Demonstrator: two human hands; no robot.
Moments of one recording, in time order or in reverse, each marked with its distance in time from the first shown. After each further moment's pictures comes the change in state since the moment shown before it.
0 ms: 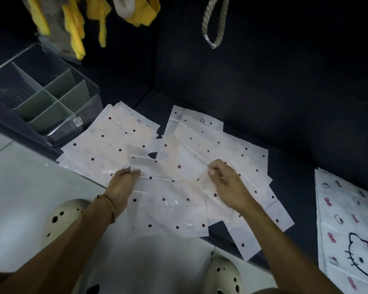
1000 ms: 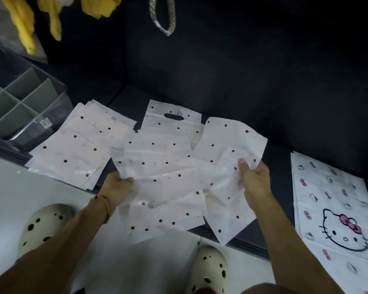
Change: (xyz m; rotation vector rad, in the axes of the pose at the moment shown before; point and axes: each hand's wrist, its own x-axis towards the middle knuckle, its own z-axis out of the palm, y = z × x) left_hand 0.006 -0.023 0.030 0.357 -0.078 0.133; right_hand -0.032 0.042 -0.060 0.553 0.661 0.437
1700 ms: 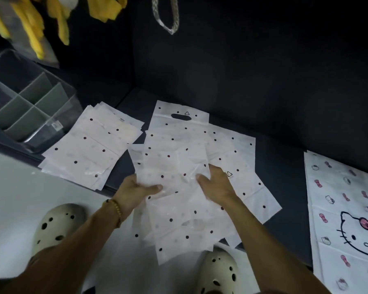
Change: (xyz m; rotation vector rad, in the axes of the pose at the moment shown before) left_hand -0.013 -0.003 0.010 -0.199 -0.224 0.059; right_hand -0.013 0.039 0.070 -0.639 -0.510 -0.150
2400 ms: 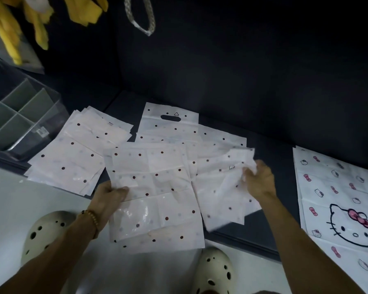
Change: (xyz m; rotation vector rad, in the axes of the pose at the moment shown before) left_hand 0.008 -0.018 -0.028 0.069 0.200 -0.014; right_hand -0.002 0.064 -0.093 -0.008 0.446 0.200
